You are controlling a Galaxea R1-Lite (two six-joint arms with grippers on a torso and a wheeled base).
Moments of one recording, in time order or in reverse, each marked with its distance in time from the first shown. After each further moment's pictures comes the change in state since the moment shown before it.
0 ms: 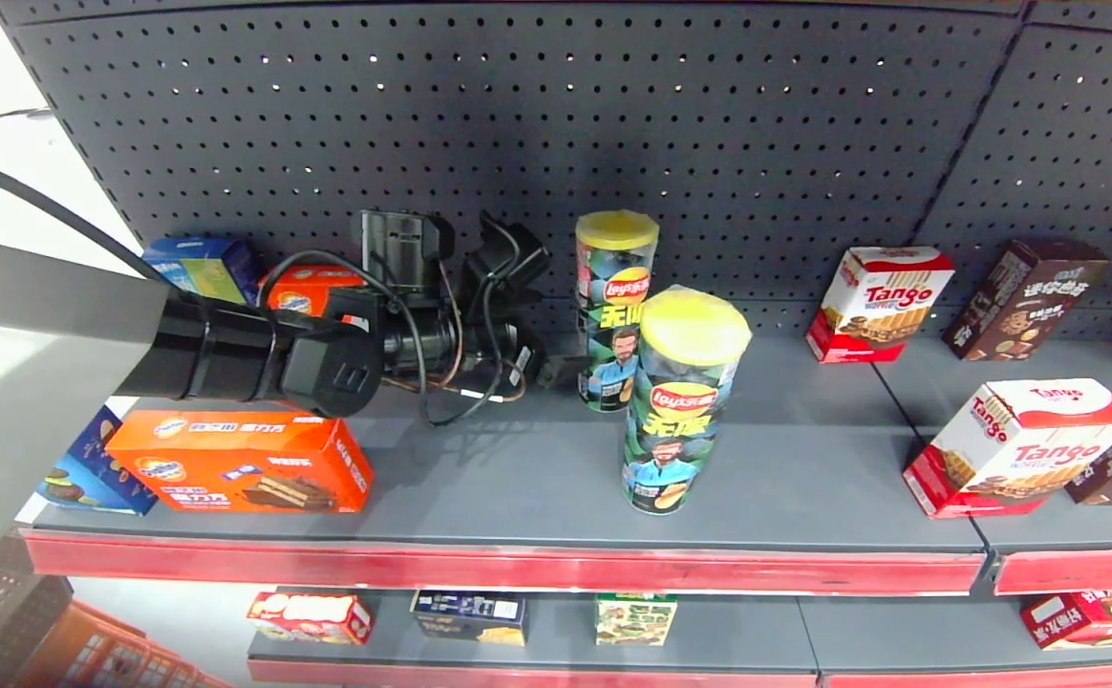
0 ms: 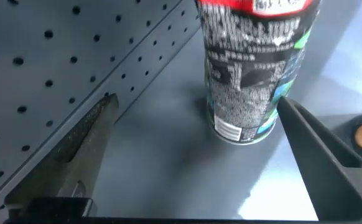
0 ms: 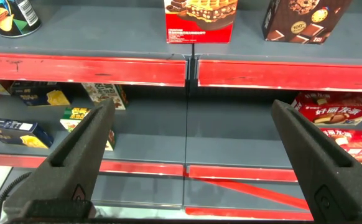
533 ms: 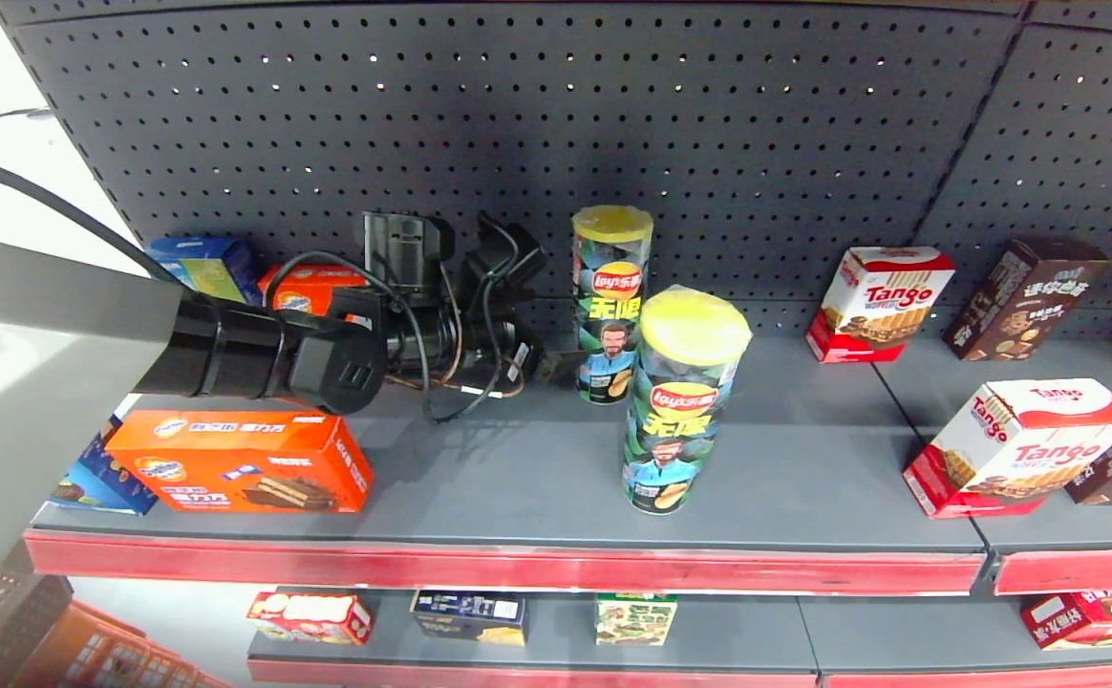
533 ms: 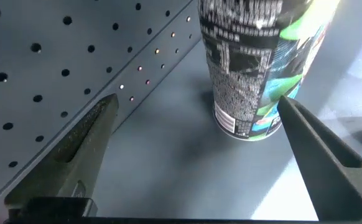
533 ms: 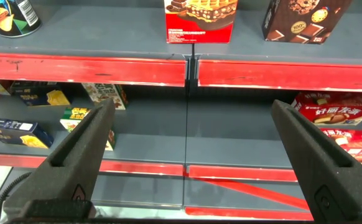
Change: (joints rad) left arm 0.009 0.023 -0.027 0.001 0.038 -0.007; right arm 0.000 0.000 0.000 0.000 0.000 0.000
